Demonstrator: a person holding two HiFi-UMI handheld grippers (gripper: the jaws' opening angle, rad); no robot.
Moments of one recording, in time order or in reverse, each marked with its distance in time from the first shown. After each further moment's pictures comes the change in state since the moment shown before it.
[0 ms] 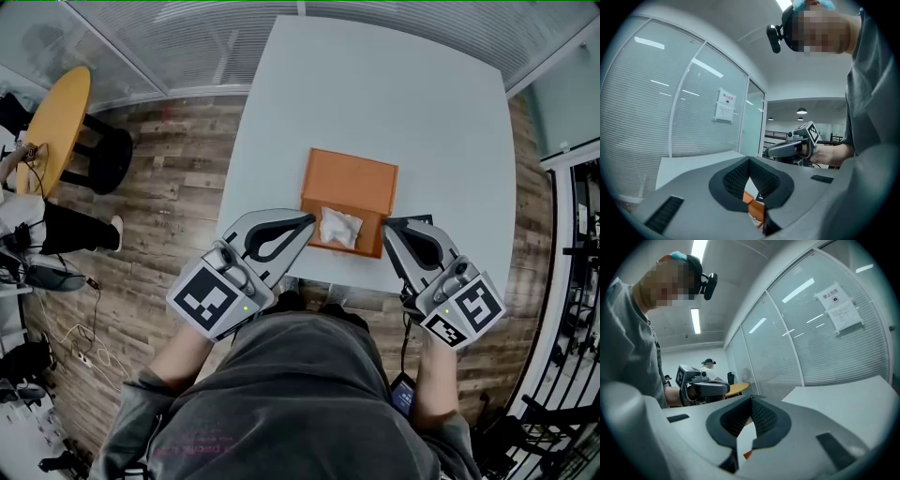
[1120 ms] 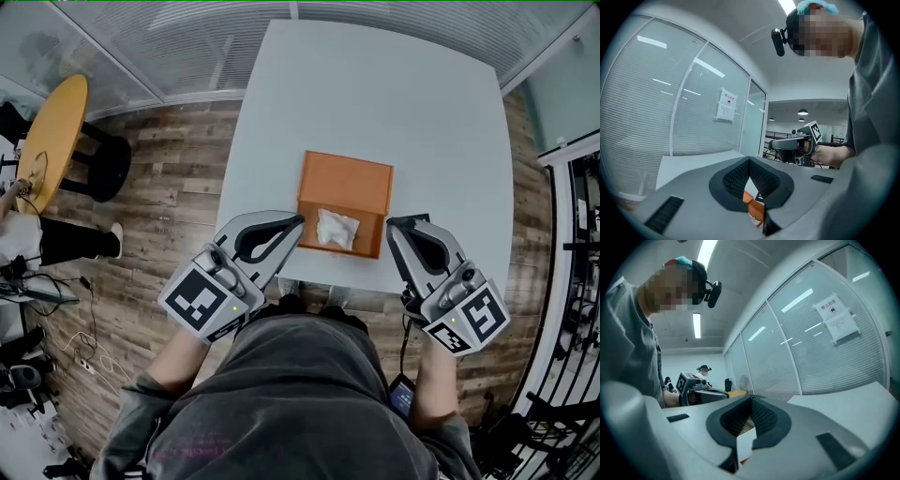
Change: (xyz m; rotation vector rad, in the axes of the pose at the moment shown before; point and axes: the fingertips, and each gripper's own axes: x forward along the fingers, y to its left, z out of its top) left arm -0.007 0.002 -0.002 -0.032 0.013 0.019; right arm -0.019 0.003 0.023 -0.027 -0.100 -0.033
